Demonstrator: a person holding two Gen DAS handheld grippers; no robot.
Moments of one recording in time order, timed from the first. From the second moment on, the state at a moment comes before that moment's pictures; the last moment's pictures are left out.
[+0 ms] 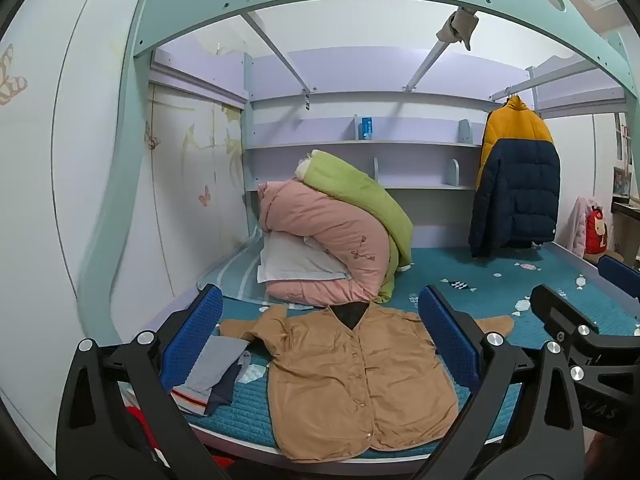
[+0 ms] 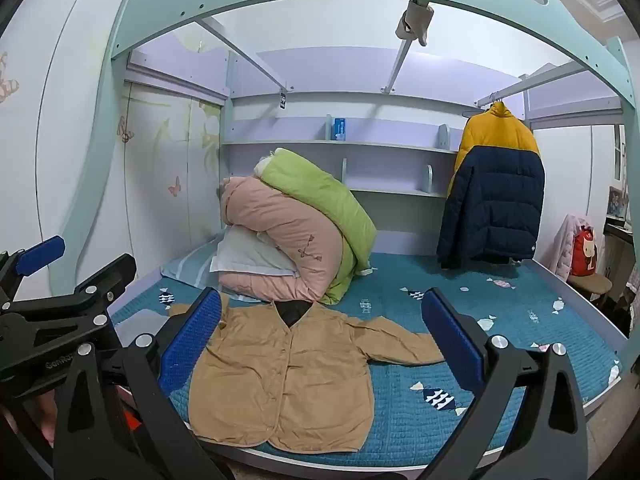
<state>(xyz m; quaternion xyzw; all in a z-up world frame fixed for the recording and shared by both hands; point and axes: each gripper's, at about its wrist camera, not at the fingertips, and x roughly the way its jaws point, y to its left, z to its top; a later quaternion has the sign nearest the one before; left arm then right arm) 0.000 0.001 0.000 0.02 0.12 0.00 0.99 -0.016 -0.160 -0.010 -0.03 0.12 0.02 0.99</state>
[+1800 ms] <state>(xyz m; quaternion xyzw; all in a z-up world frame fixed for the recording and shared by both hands) -0.007 0.006 0.018 0.03 0.10 0.01 0.99 -0.018 -0.158 -0.002 -0.02 0.12 0.02 0.99</state>
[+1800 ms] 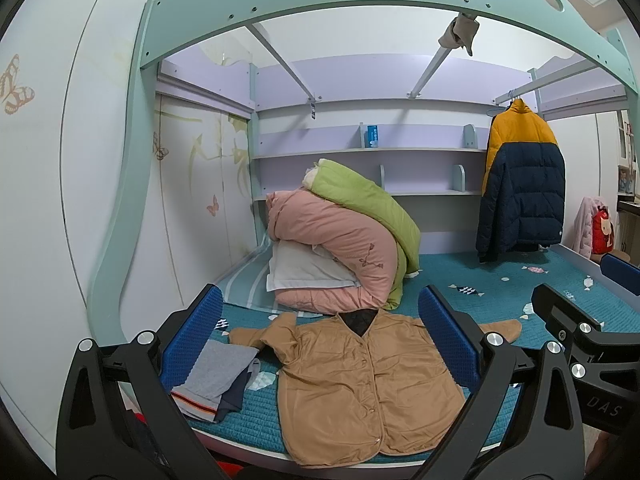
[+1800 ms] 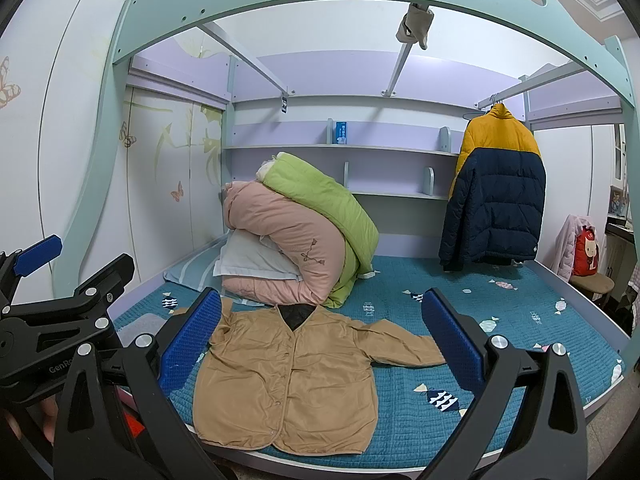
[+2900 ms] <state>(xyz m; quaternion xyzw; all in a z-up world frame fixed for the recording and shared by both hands) -0.007 0.008 0.014 0.03 0.10 0.01 0.99 -0.016 -0.146 -0.002 -0.01 0.12 0.03 0.99</state>
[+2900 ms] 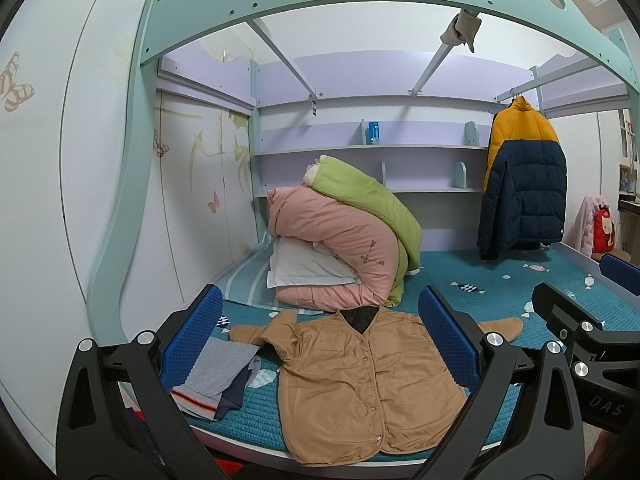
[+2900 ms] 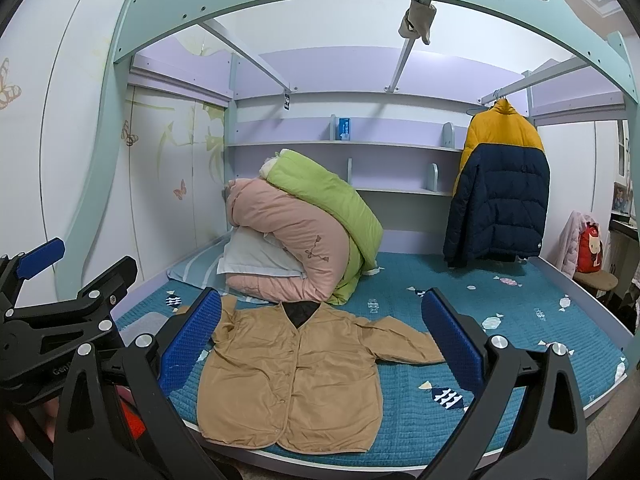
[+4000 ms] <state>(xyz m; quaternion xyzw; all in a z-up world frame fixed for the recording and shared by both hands) 0.008 0.008 -0.007 0.04 0.13 0.01 0.99 0.009 -0.148 -0.021 0.00 0.15 0.04 0.99</state>
